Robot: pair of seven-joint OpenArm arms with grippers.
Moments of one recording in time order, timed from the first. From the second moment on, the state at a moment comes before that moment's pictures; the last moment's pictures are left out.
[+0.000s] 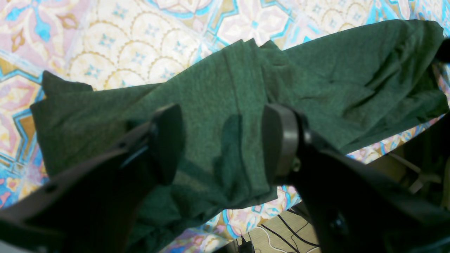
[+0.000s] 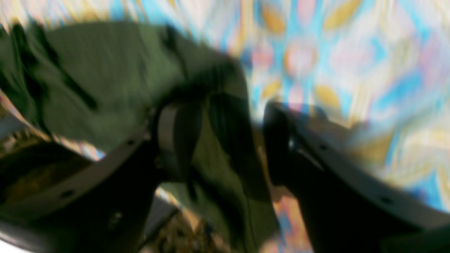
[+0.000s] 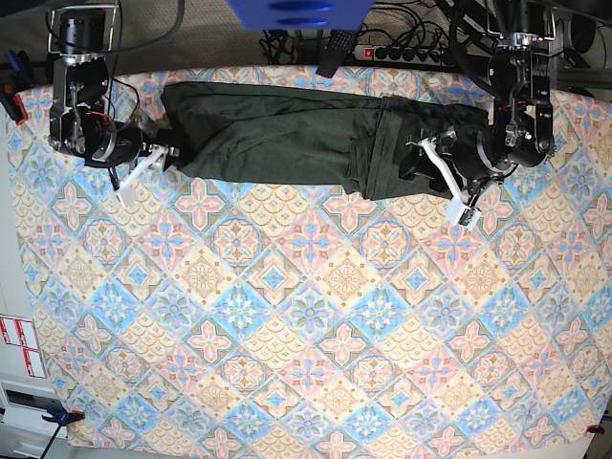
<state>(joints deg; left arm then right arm) 13.8 -18.2 -6.8 102.7 -37.0 -22.1 62.7 -10.0 19.7 8.9 73.8 48.2 17.7 -61.3</state>
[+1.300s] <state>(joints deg) 13.6 -18.1 -6.8 99.1 -37.0 -22.1 62.7 -13.5 17.6 9.3 82.0 45.9 17.0 -65.9</state>
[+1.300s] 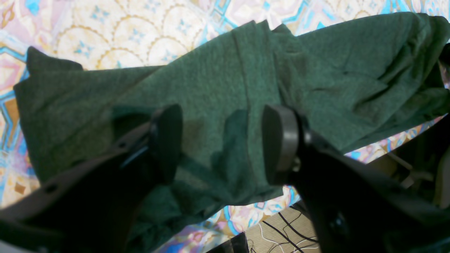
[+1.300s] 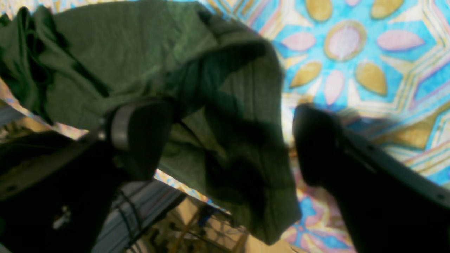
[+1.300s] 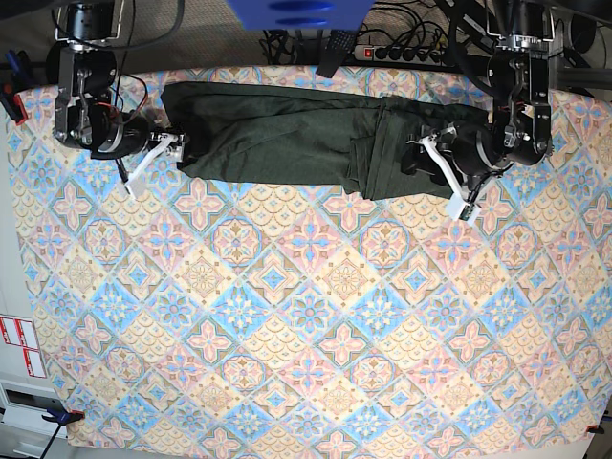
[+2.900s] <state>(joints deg) 13.6 -18.1 -6.8 99.1 -37.0 -22.1 62.7 -11.1 11.0 4.3 80.7 44.5 16.0 -69.7</state>
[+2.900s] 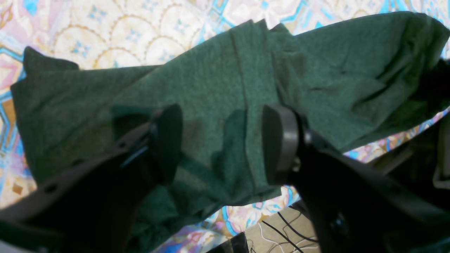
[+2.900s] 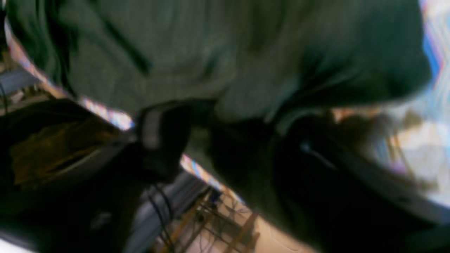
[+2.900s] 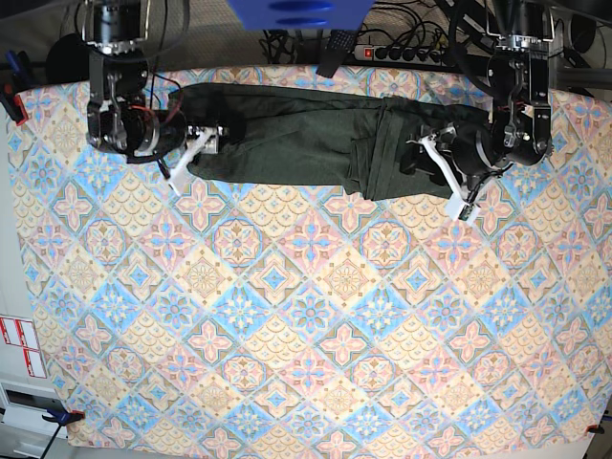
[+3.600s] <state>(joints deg) 13.3 -18.1 -7.0 99.1 -37.0 -22.1 59.6 -10.1 8.0 13.7 76.7 46.1 16.7 -67.5</state>
